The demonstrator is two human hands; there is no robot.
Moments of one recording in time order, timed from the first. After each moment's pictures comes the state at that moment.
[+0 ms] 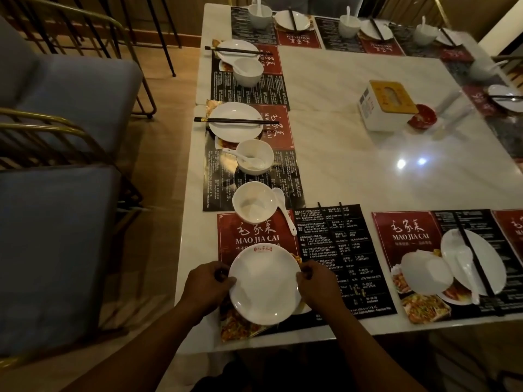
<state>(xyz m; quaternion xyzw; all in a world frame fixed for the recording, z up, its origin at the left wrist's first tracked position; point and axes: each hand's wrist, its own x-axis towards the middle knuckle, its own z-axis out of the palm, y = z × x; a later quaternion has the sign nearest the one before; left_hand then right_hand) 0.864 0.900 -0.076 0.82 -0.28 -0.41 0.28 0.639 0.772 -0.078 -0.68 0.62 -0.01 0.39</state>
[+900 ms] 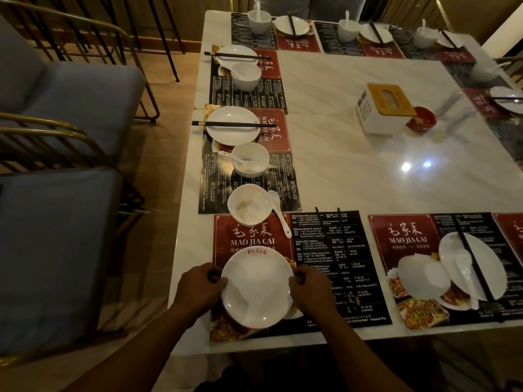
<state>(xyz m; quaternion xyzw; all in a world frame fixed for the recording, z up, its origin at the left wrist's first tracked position) 0.860 0.899 -0.079 0.84 -0.27 -0.38 0.26 0.636 0.774 -0.078 -0.69 0.61 -0.02 0.39</state>
